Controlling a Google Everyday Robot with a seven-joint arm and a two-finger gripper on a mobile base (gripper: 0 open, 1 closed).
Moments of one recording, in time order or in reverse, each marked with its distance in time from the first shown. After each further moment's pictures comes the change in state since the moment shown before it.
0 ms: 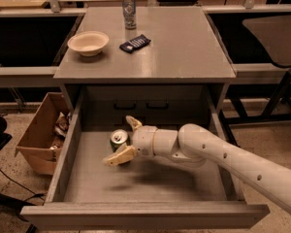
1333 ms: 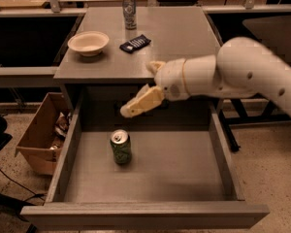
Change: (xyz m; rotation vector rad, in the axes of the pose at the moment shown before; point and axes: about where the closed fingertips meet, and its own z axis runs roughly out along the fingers) arm -0.182 -0.012 -0.104 0.033 0.194 -0.085
